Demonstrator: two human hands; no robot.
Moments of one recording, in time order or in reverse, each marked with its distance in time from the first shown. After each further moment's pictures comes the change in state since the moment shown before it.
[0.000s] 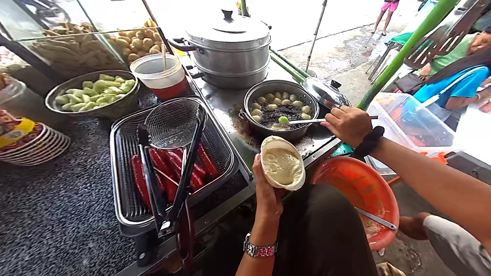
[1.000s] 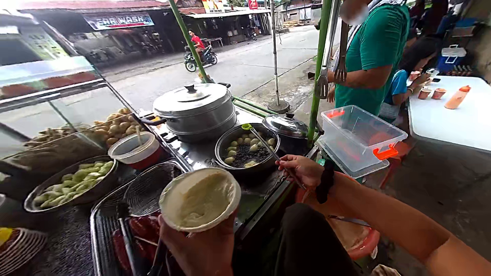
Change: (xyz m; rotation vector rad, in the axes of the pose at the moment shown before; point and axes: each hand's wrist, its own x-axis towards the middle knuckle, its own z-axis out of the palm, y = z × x) left_hand -0.059 0.075 -0.006 -0.210 -0.175 0.350; right_hand -0.010 -0.067 -0.058 1.914 -0.321 1.221
